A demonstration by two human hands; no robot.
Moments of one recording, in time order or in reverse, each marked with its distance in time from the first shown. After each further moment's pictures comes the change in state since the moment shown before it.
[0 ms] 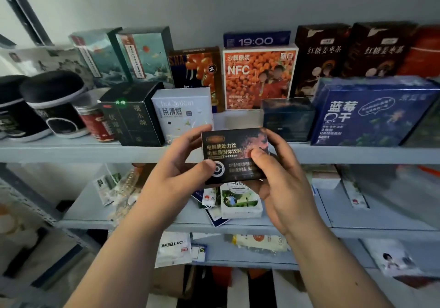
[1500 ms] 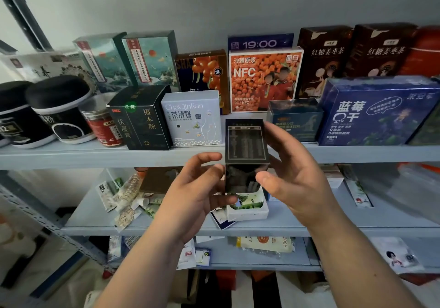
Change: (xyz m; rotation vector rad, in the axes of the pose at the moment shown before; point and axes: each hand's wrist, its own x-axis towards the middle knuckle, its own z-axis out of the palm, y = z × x) left_hand 0.000 -0.018 0.005 -0.397 0.103 -0.302; right_hand 0.002 -0.001 -0.017 -0.389 -0.269 -0.271
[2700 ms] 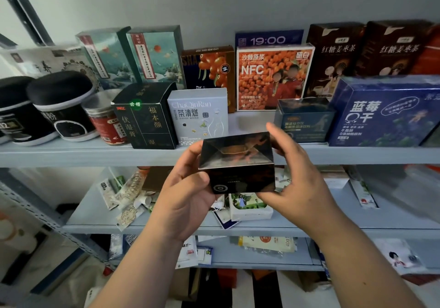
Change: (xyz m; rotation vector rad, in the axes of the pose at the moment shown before) left_hand 0.011 -0.002 -0.029 -0.331 -0.290 0.152; right_hand 0.002 0.003 0.006 -0.668 -0.013 -0.075
